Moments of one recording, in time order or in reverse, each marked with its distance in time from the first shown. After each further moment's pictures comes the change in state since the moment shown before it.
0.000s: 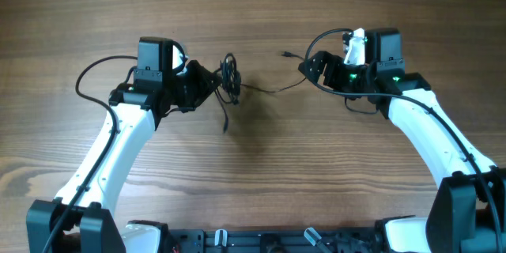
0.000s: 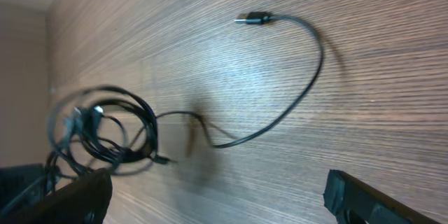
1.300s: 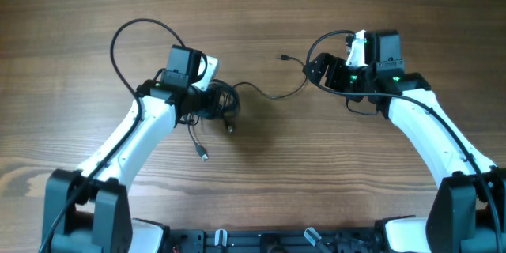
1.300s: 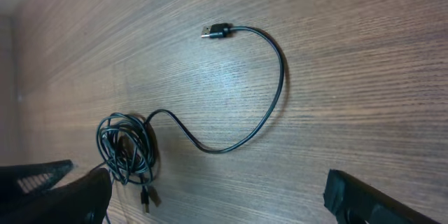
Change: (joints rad) left arm -0.118 0.111 -0.002 -0.112 -0.459 0.927; right arm 0.000 0.000 0.000 -0.038 0.076 -0.021
